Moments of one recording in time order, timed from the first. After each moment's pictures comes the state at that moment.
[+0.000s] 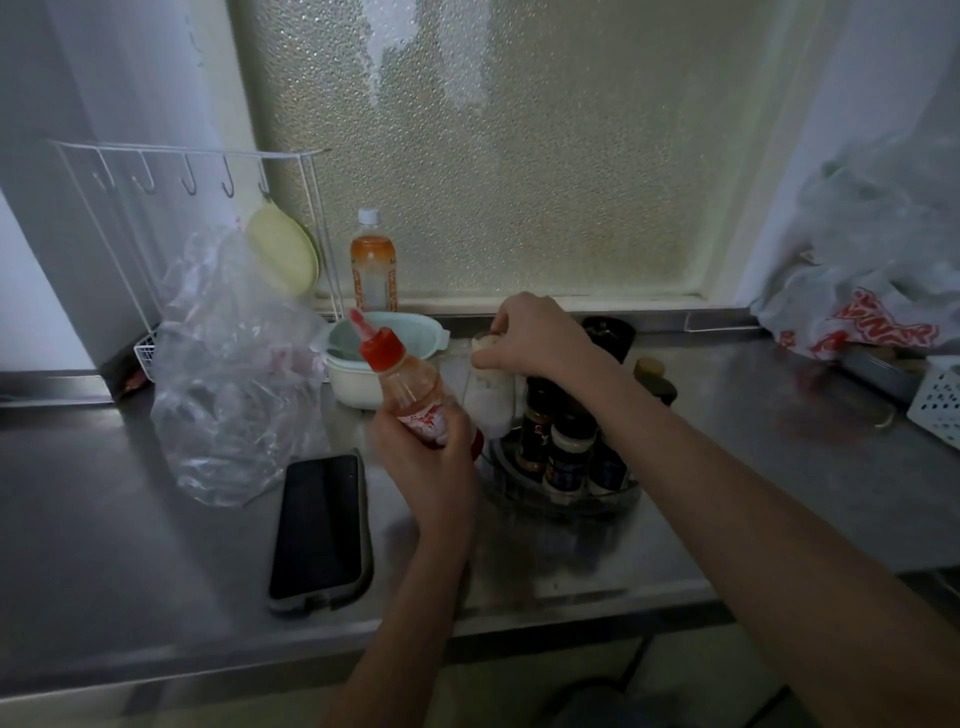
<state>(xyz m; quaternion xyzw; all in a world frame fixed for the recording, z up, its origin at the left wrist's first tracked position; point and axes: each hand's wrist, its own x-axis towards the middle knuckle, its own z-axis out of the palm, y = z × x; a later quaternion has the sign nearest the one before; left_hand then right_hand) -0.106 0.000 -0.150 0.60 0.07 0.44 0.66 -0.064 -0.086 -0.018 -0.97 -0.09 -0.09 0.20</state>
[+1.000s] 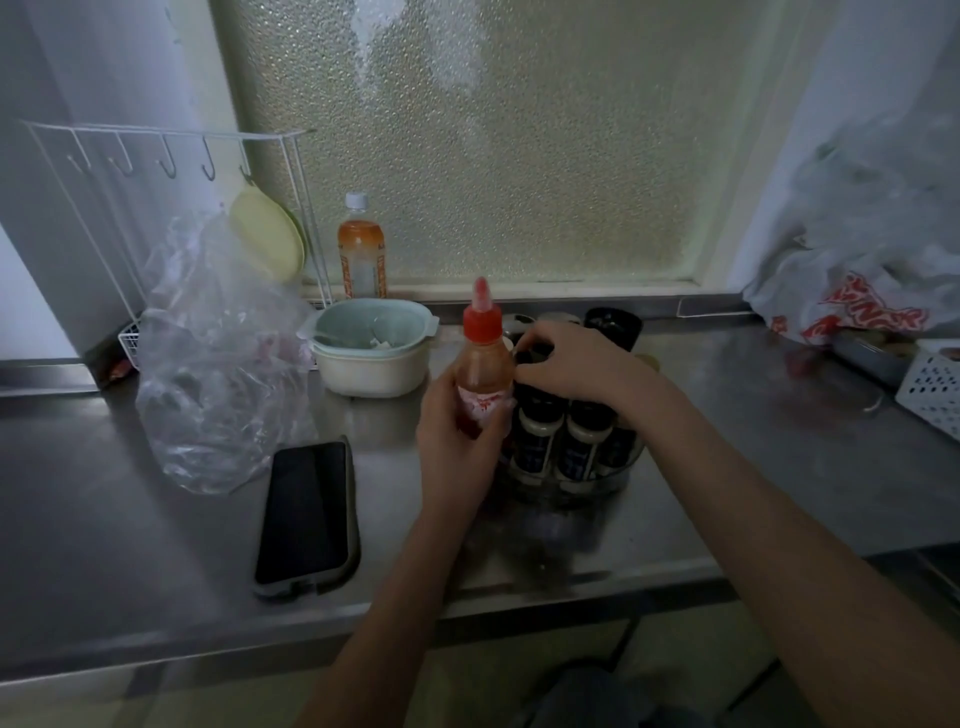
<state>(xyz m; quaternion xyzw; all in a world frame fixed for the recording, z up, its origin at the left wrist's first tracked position) -0.102 -0.009 -0.157 0.70 -0.10 0.30 0.64 -0.084 -0.136 -0.040 -0.97 -0.08 -0.02 0.21</state>
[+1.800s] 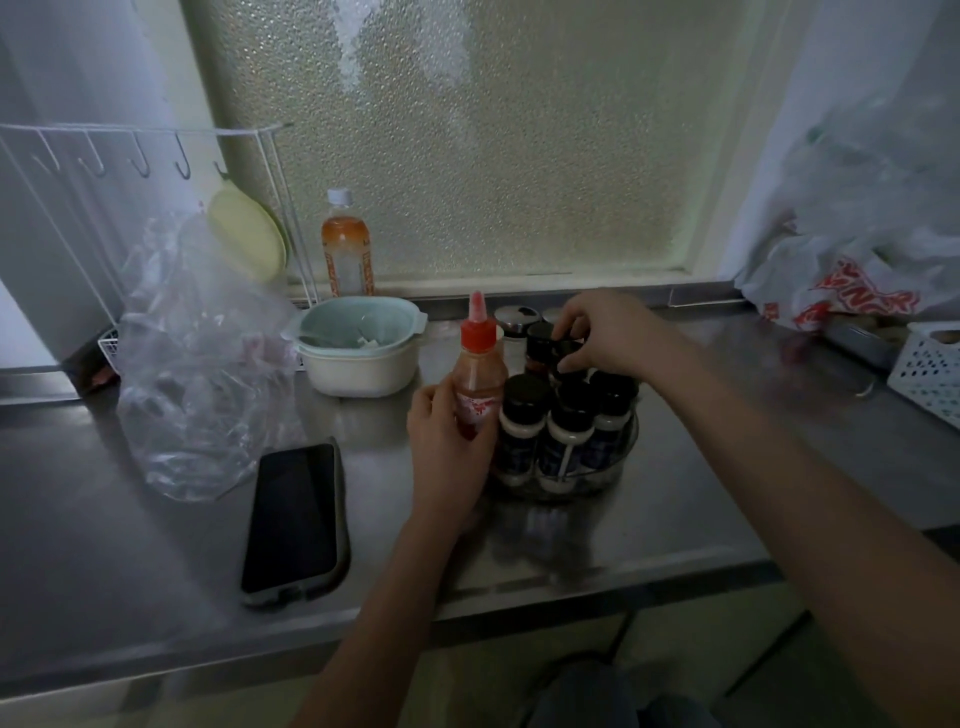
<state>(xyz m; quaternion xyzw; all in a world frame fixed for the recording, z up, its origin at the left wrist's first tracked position) -0.092 -0.010 -0.165 0.80 -0.07 0.28 0.53 -0.078 -0.174 -0.026 -0.98 -0.06 -0.06 0.18</state>
